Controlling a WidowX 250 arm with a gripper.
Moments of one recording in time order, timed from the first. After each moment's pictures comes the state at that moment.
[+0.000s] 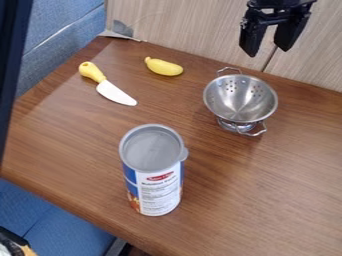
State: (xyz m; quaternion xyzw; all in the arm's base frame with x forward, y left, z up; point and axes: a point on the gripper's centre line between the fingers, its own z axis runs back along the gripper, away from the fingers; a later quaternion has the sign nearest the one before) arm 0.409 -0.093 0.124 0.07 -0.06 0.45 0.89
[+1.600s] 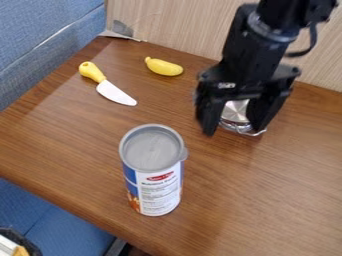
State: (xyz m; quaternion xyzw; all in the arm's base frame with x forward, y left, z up) arm 0.254 -0.101 0.120 0.08 -0.04 0.38 0.92
